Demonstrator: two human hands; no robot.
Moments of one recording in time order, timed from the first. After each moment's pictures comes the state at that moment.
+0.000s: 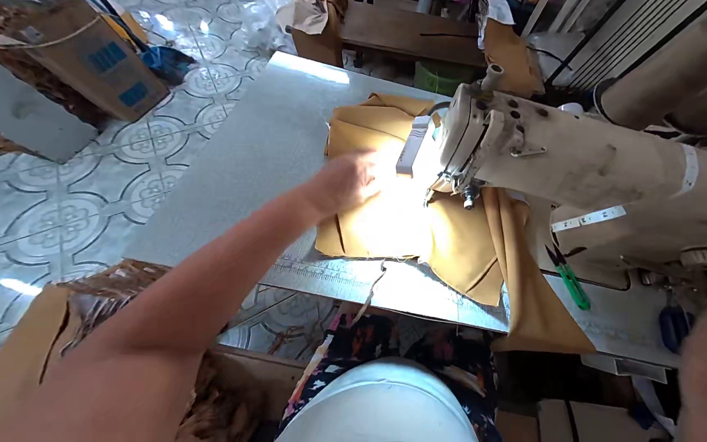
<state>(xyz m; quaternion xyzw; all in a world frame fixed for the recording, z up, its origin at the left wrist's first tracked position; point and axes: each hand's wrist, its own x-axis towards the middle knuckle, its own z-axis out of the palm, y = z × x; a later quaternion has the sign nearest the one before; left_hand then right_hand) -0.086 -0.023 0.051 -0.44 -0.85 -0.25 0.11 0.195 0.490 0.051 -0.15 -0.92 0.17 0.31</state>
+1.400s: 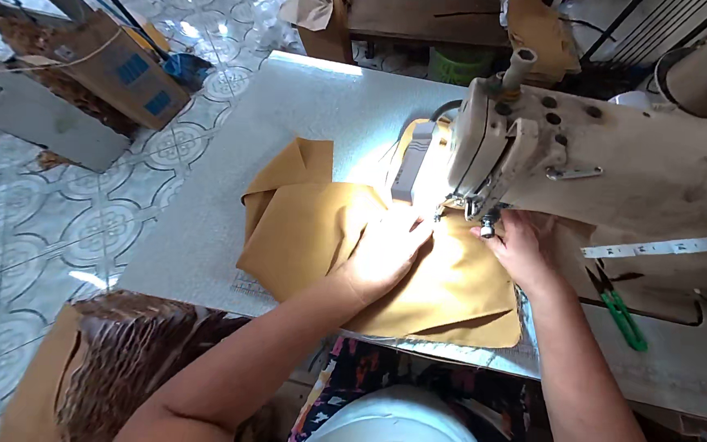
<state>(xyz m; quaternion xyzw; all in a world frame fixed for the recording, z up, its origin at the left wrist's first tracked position) -0.027 0.044 0.005 -0.37 -0.90 -0.17 0.13 -0.006 0.300 0.006 0.02 -0.98 0.16 0.08</state>
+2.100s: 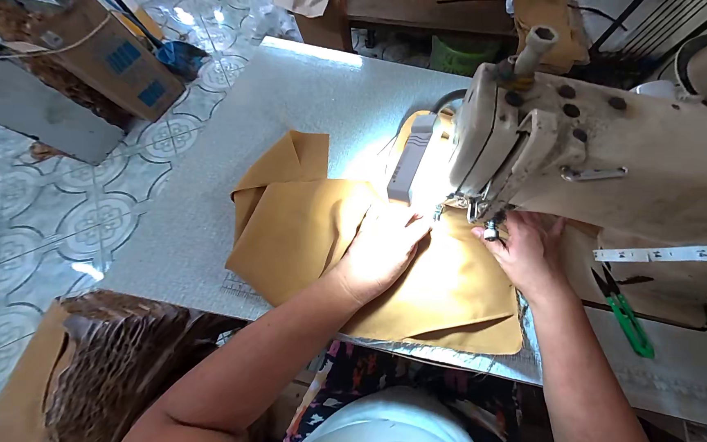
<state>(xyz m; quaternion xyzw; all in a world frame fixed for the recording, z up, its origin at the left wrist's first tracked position) -0.029 0.046 0.000 -0.34 -0.91 -0.19 0.12 -0.001 0.299 0.004 0.02 -0.98 0.14 0.10</state>
